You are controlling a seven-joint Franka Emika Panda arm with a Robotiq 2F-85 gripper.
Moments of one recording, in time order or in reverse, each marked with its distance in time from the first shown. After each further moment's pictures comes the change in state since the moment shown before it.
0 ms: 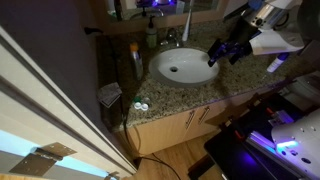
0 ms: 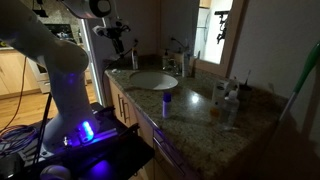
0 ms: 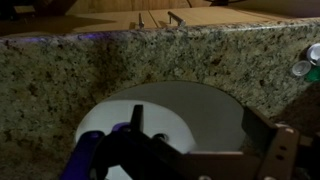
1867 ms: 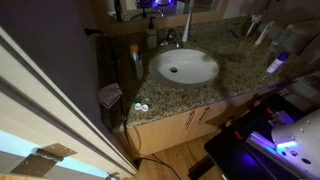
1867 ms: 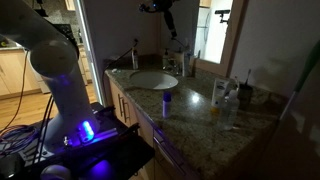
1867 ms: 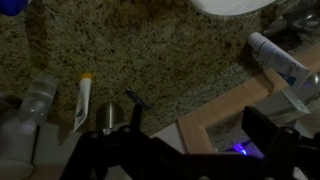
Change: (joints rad) arm -0.447 0.051 -0.348 0.240 -0.331 0.058 0.029
